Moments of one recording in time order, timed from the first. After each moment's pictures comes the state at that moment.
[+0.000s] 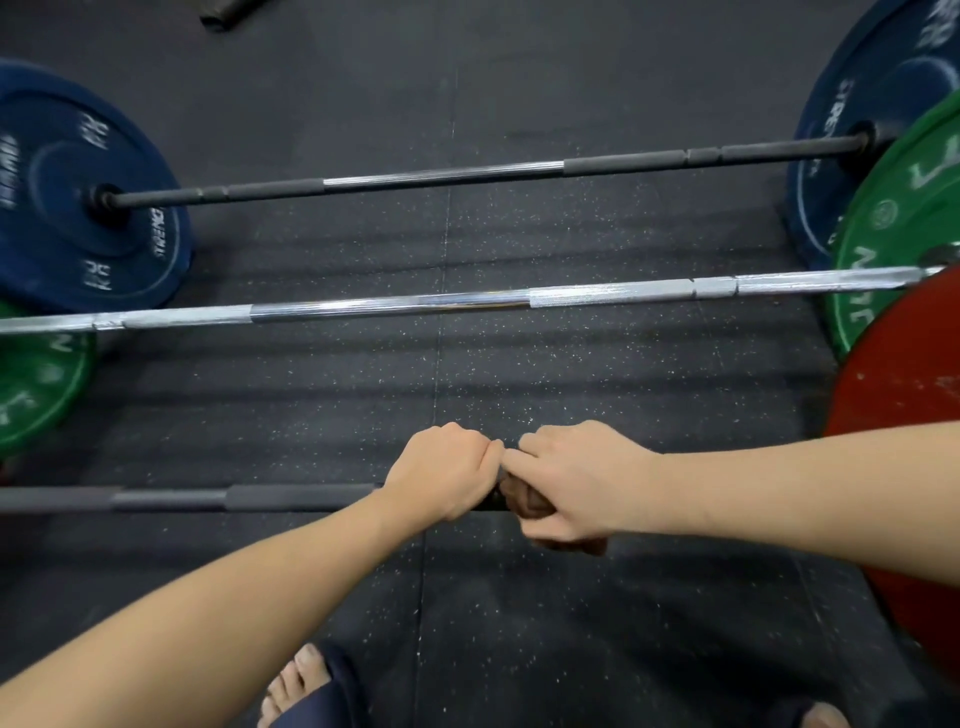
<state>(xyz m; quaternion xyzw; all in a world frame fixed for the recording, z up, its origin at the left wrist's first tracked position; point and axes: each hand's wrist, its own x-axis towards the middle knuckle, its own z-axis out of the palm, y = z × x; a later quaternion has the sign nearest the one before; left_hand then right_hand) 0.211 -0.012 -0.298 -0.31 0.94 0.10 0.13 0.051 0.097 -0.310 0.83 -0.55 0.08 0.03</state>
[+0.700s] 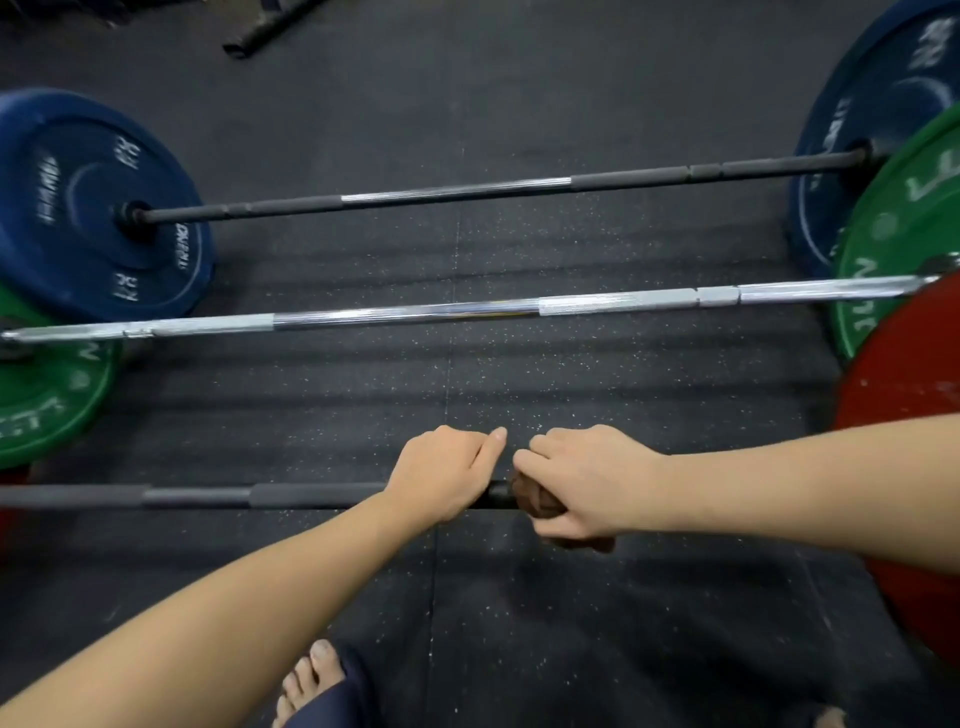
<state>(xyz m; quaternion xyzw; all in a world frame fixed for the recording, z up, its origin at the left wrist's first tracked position) 0.230 -0.011 -0.298 -0.36 0.92 0.17 0.04 0.055 0.101 -0.305 0.83 -0.56 0.03 0.02</state>
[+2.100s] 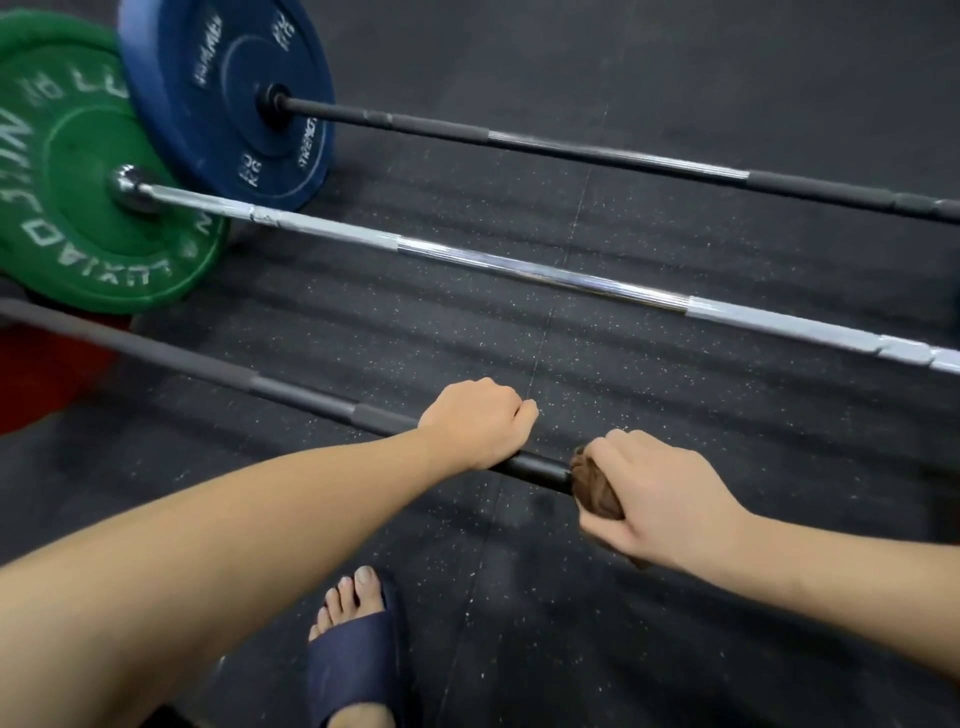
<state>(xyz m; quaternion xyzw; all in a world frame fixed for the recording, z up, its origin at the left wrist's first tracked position) 0.290 -0.069 -0.316 -0.42 0.89 0.16 0.05 0.110 0.077 -0.307 0.78 -0.62 0.06 -0.02</state>
